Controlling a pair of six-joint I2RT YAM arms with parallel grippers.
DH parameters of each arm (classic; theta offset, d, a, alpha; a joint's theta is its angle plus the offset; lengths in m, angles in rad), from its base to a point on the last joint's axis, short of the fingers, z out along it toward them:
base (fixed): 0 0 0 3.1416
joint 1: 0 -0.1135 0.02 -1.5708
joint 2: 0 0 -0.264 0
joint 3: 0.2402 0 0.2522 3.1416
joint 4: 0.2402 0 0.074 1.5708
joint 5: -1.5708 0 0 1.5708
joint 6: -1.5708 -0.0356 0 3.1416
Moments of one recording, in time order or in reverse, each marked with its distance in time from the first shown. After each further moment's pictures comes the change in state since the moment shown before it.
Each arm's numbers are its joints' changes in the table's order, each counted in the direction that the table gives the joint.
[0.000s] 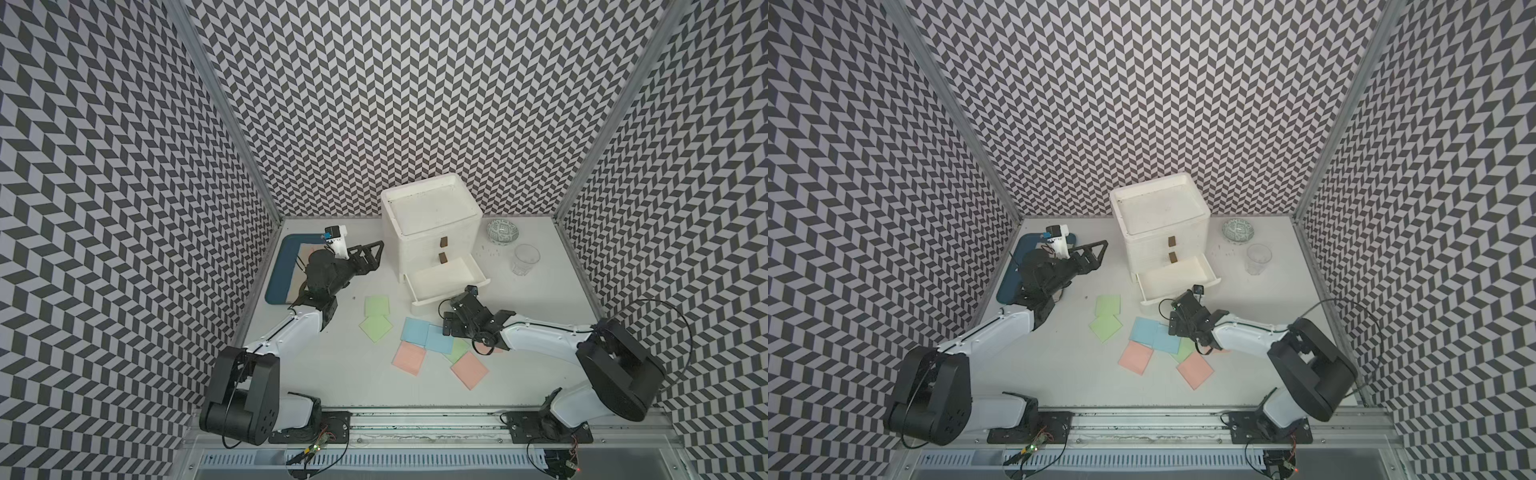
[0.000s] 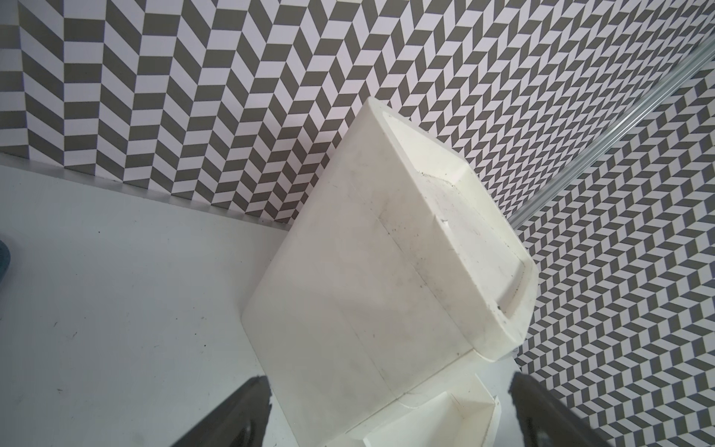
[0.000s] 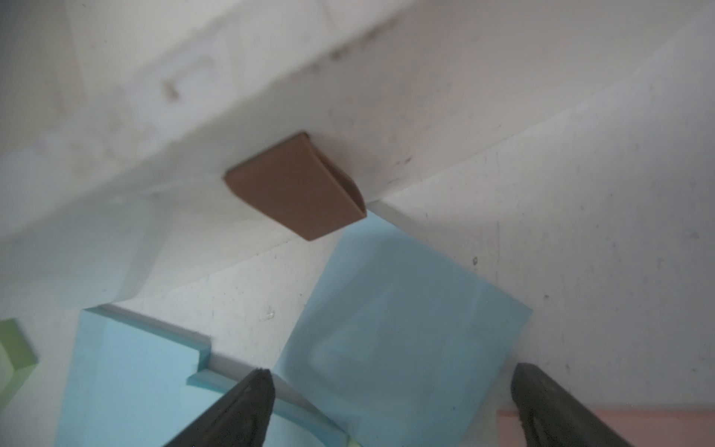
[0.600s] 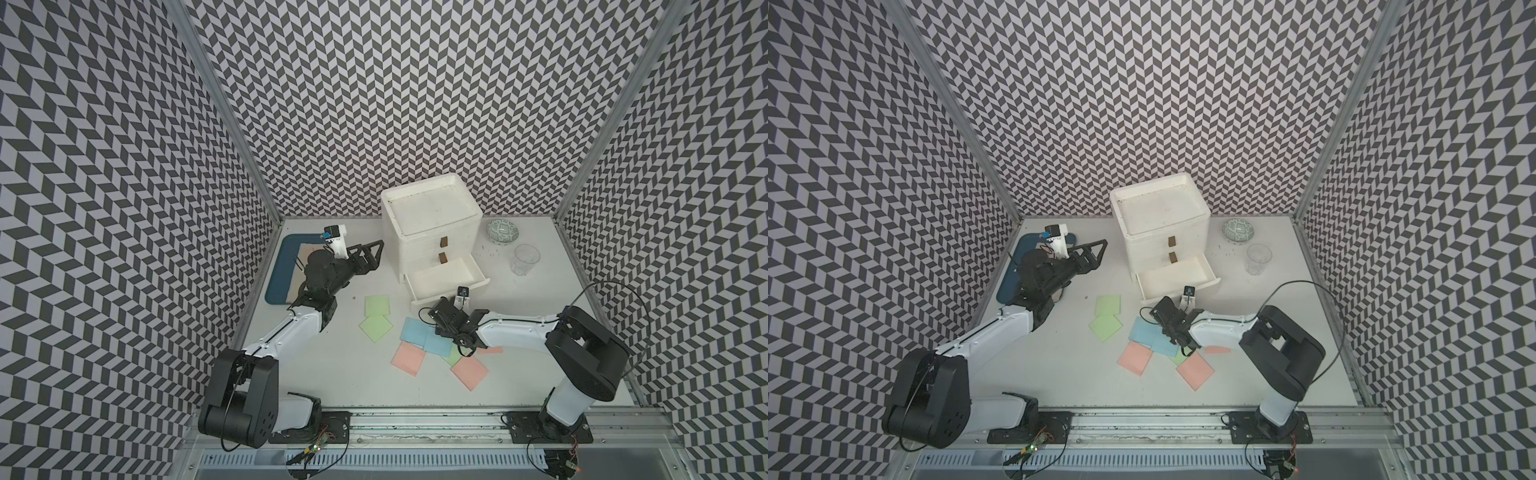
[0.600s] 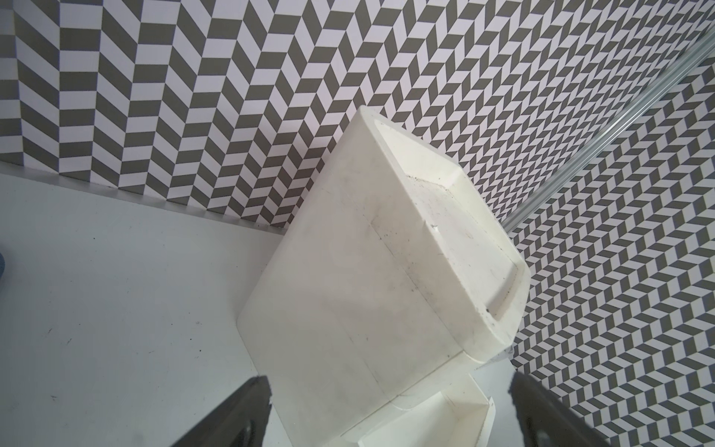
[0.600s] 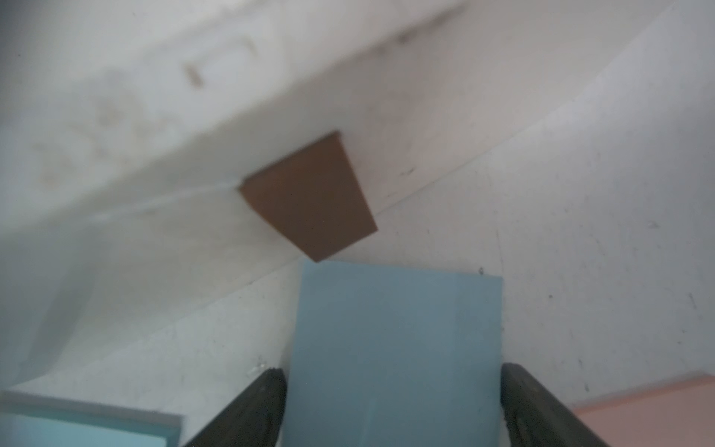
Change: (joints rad) left arm 0.000 0.013 -0.001 -0.001 -0.003 0.001; right arm -0.107 -0.119 0.077 0.105 -0.241 -0.153
